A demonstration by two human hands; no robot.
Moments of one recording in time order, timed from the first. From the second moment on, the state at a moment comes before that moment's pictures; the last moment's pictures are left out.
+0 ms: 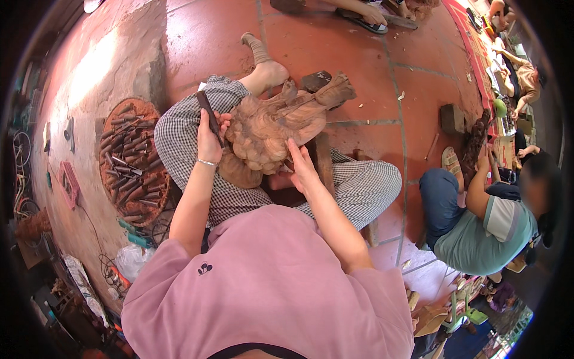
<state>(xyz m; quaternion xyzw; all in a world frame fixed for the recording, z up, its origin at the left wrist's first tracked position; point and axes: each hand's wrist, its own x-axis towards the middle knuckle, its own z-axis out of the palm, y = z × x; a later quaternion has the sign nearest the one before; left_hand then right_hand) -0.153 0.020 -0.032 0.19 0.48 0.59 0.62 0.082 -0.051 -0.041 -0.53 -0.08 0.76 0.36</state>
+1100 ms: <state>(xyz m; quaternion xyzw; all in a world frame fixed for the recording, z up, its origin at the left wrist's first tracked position) -0.169 0.070 -0.053 0.22 0.52 0.42 0.71 0.093 -0.021 -0.089 -0.53 -0.07 0.76 0.37</state>
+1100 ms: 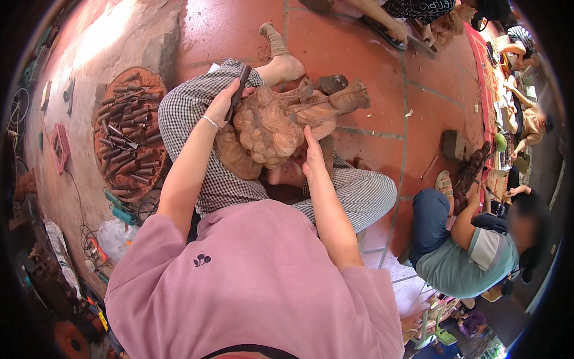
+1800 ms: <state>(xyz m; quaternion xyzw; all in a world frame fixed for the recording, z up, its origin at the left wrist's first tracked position) -0.167 0.025 -0.043 0.28 0.54 0.43 0.67 0.113 -0.006 -0.101 -0.39 -0.07 0.83 0.39</state>
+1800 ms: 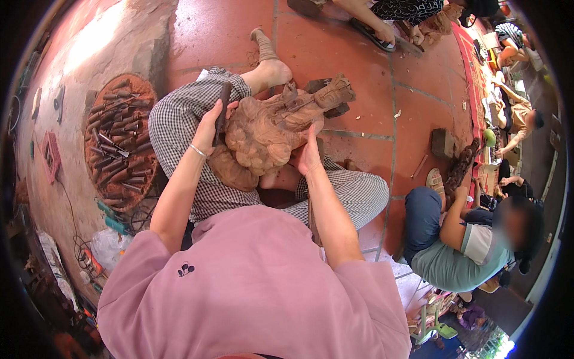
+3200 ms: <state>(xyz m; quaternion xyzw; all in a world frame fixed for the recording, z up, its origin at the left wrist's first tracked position) -0.186 -0.029 0.036 0.26 0.47 0.65 0.54 0.037 -0.060 0.004 -0.51 -0.73 0.33 0.32</state>
